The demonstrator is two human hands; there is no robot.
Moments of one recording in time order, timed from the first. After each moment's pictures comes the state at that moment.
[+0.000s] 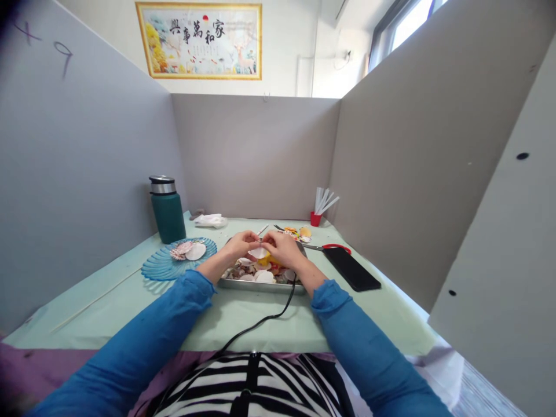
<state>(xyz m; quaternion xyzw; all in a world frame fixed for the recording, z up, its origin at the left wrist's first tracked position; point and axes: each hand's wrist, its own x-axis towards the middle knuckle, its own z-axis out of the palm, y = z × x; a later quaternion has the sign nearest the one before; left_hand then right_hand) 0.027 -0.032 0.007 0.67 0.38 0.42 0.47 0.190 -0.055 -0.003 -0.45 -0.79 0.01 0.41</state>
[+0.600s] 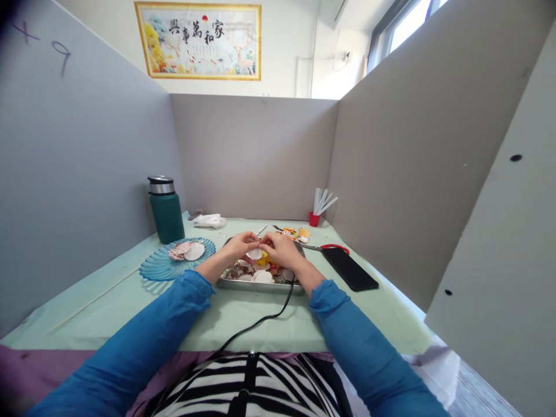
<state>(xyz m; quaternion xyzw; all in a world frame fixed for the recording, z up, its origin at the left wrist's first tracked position) 0.028 -0.040 0.012 0.68 0.42 0.38 0.46 0.191 -0.054 -0.005 -0.44 -0.80 0.01 0.40</state>
